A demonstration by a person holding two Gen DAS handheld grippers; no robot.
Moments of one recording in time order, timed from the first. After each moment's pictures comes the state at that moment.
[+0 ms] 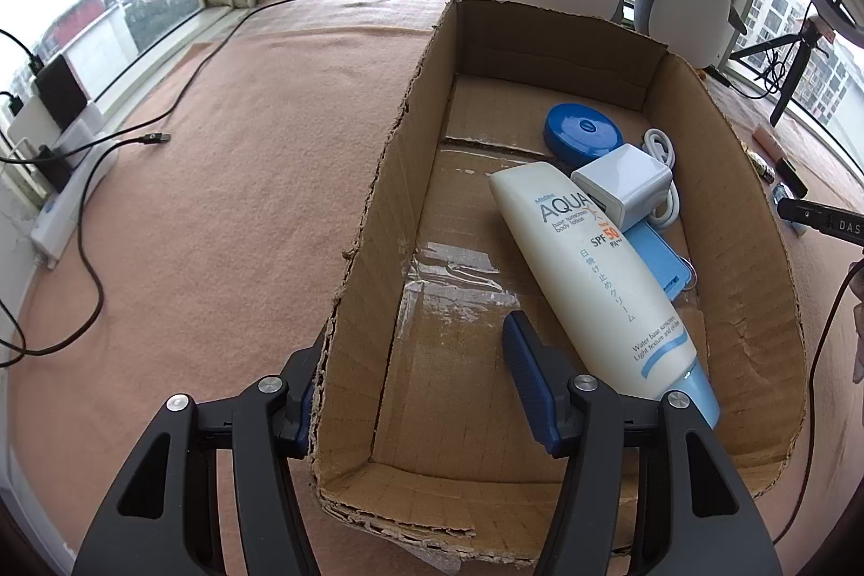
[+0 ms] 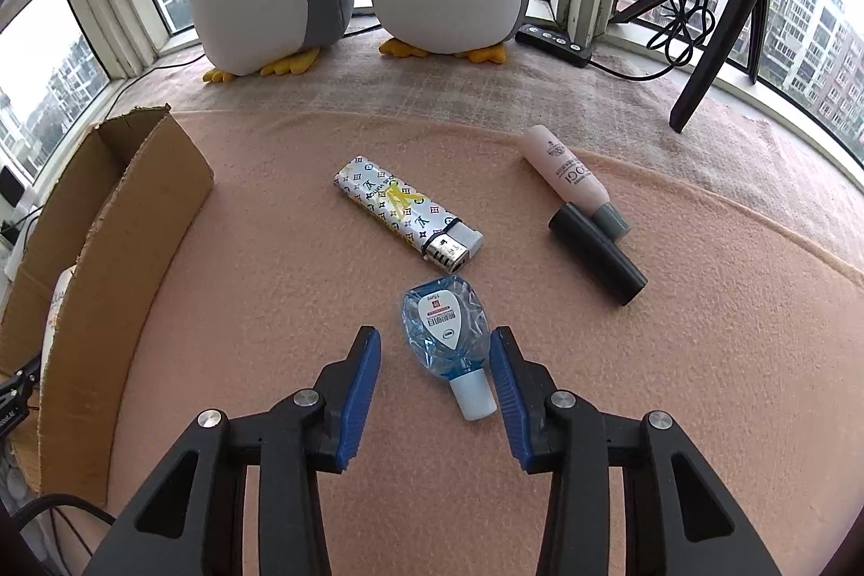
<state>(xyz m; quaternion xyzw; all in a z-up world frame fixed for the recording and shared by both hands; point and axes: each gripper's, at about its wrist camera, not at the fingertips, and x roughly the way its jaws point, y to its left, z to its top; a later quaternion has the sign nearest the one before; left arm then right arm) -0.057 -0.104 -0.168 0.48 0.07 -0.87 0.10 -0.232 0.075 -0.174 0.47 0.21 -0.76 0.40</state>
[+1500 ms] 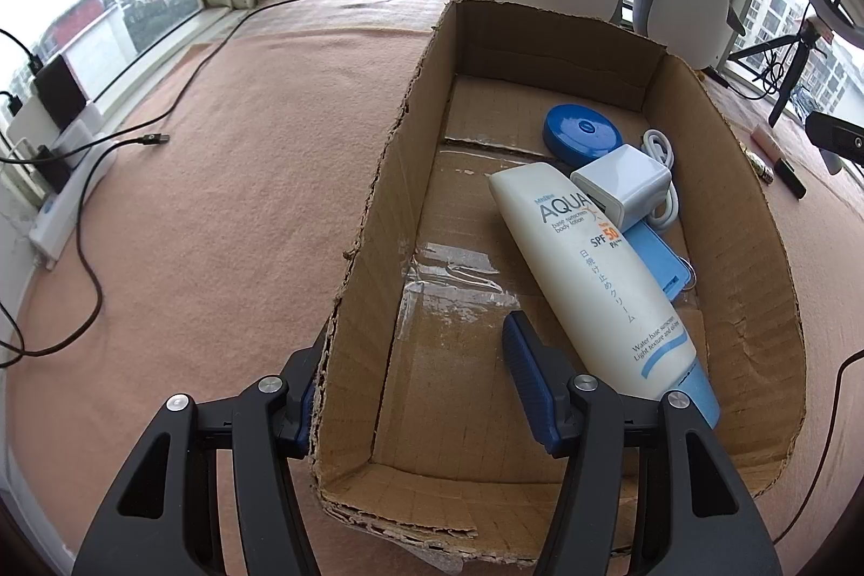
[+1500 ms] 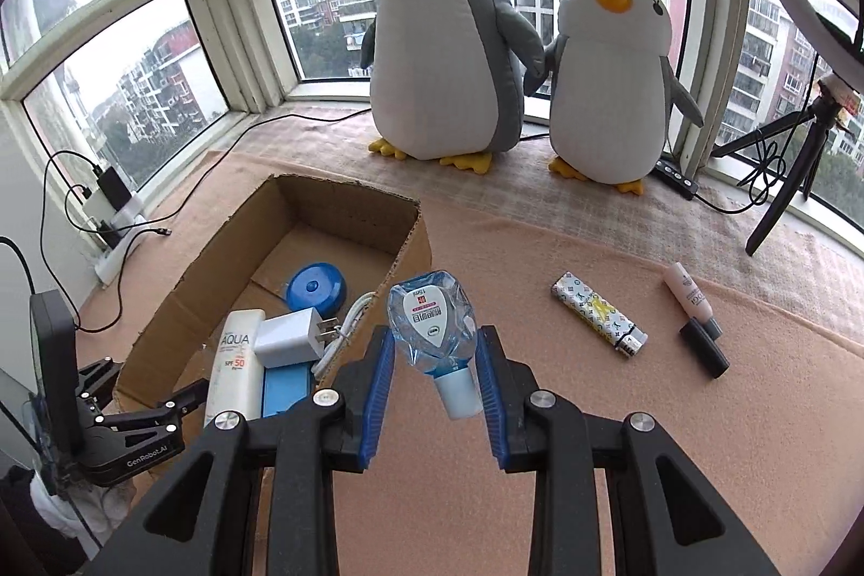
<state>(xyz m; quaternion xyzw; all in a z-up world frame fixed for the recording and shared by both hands) -0.057 -0.100 -0.167 0.48 0.07 -0.87 0.10 -0.133 0.030 -0.090 0.39 0.18 -0.75 0.50</state>
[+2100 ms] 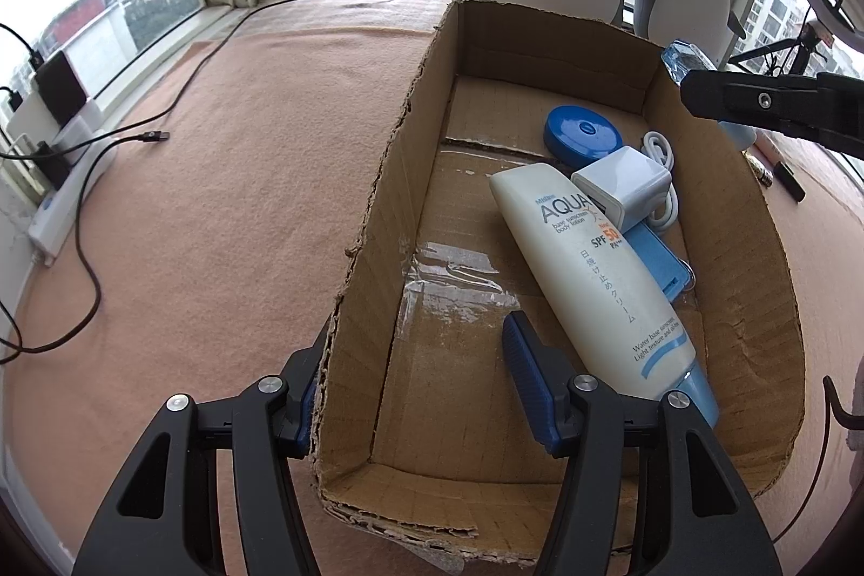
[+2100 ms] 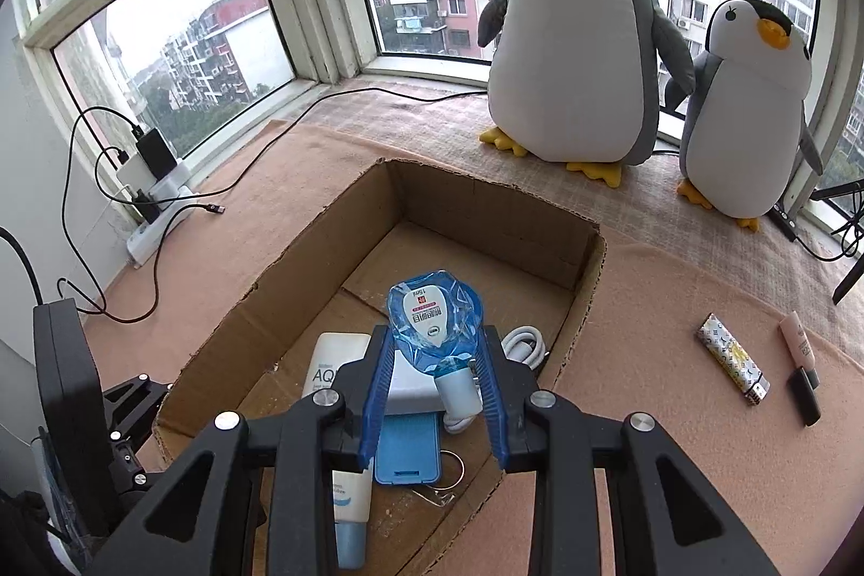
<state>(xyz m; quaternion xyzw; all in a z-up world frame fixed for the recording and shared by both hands) -0.058 -0.097 -0.167 0.48 0.07 -0.87 0.10 -0.076 -0.040 -0.110 0.39 0.21 -0.71 0.55</state>
